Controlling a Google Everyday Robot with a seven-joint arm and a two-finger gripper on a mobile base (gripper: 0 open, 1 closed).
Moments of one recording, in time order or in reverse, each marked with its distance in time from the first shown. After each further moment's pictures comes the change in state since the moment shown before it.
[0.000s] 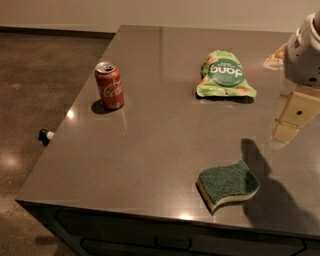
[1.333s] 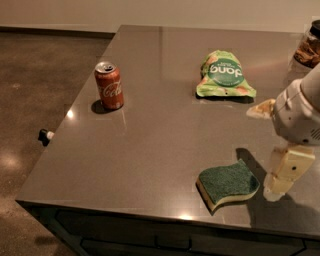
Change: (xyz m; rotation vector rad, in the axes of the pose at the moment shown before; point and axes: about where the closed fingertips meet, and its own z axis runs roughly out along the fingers) arm 0.015 0.064 0.063 -0.145 -0.081 -0.107
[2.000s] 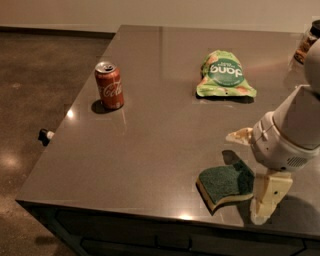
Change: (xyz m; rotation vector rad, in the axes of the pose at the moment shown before) arm -0.005 0.030 0.055 -0.104 -0.029 -0.105
